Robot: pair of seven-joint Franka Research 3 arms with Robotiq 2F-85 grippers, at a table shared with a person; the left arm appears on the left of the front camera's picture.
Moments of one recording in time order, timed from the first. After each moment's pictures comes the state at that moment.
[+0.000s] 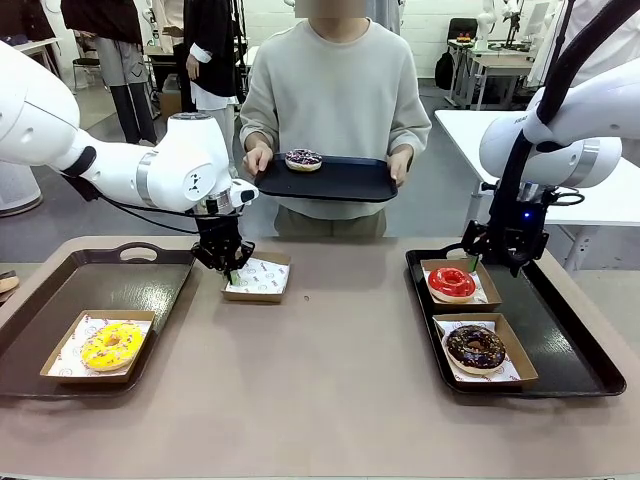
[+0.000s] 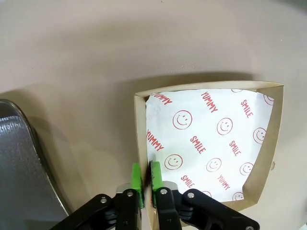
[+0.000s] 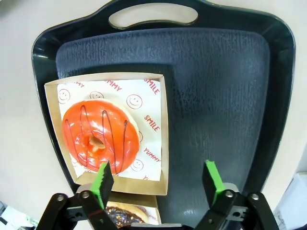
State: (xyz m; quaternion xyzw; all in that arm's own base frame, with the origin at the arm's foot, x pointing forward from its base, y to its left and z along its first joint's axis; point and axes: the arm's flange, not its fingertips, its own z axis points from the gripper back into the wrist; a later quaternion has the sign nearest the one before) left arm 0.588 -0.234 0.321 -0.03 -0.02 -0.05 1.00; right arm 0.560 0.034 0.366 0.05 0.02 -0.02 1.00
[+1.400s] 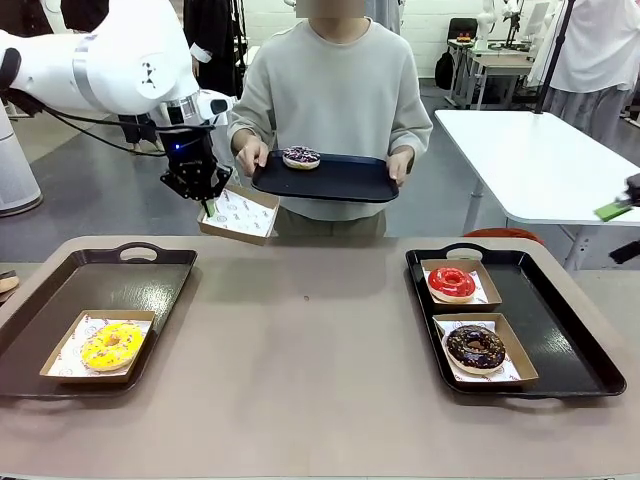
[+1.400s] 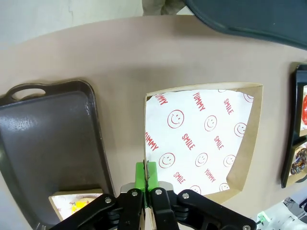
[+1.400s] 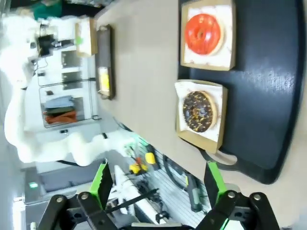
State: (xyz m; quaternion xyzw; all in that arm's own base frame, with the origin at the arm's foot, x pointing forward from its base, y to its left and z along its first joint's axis) left arm 0.568 -0.209 0.492 -0.04 -0.06 -0.04 1.00; right arm 0.399 -0.166 0.467 0.47 -0.02 0.01 0.88
